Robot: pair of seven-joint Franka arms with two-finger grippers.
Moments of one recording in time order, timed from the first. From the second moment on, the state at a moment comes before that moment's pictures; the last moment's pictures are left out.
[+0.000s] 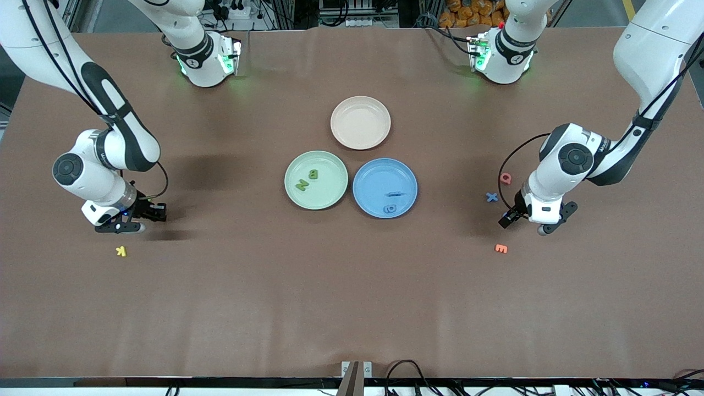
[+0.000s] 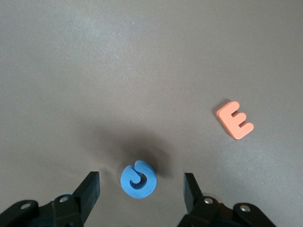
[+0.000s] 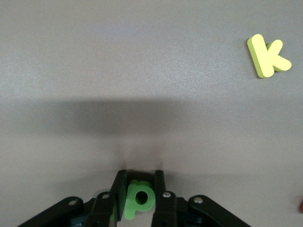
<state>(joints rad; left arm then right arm) 0.58 0.54 -0.66 -2.20 0.68 2.63 -1.26 -0.35 0.47 0.17 -2.20 -0.14 2.68 -0.09</state>
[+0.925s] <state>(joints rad) 0.58 0.55 -0.66 -2.21 0.71 2.63 -1.26 -0.33 0.46 0.19 -2.20 -0.15 2.66 -0.06</state>
